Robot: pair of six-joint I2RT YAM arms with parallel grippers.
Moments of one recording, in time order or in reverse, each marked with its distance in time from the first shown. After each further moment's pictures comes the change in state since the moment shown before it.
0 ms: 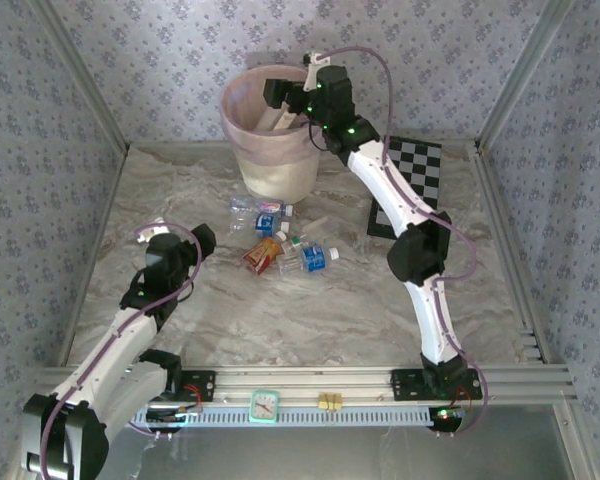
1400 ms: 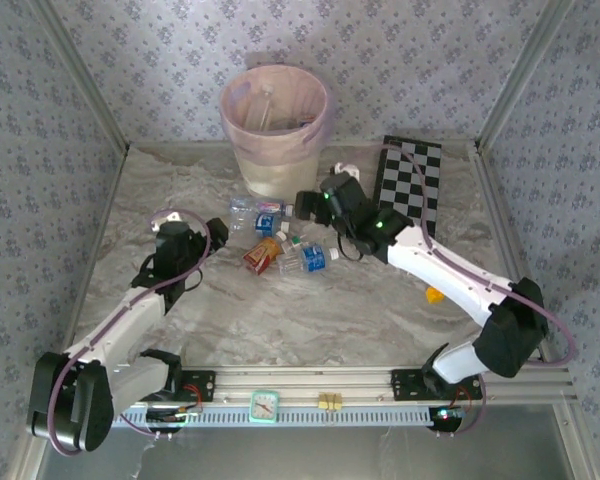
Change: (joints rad) left arm 0.000 0.216 0.065 0.093 0.158 -0.039; right arm 0.265 -0.801 -1.236 -0.193 0.387 0.362
